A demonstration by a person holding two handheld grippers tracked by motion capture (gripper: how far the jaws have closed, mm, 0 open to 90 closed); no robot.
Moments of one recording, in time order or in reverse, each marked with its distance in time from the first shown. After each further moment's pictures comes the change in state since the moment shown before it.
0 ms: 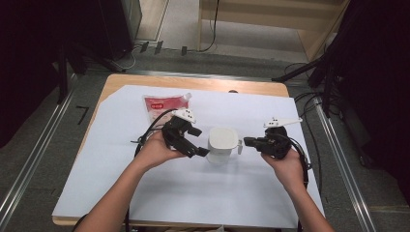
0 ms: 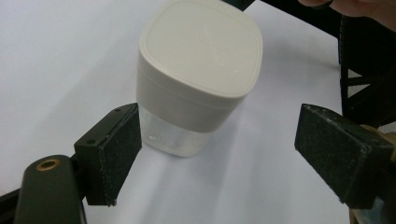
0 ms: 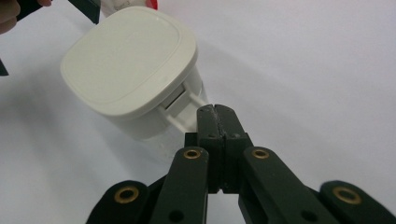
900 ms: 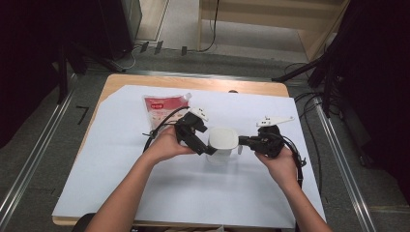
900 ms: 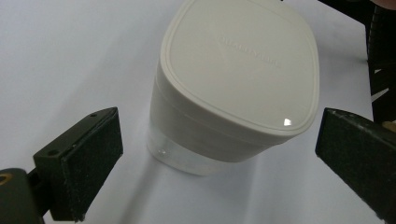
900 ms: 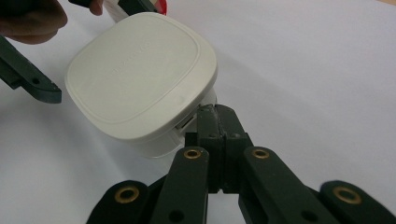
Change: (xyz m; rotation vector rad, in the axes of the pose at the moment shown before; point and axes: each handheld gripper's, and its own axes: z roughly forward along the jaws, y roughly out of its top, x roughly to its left) left arm 0.013 0.010 0.038 0.098 -0.012 0.019; right arm 0.009 0.005 0.013 -0.003 0.013 -0.030
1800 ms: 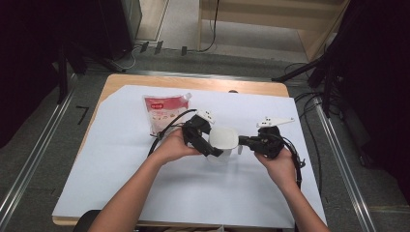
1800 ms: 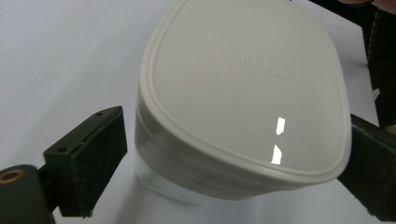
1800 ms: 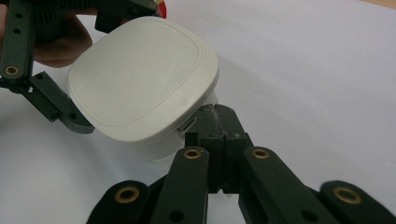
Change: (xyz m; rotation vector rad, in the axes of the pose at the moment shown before) left arm 0.004 0.003 0.023 -0.024 -0.058 0.002; right arm 0.001 -0.002 0.001 -0.023 -0.003 0.010
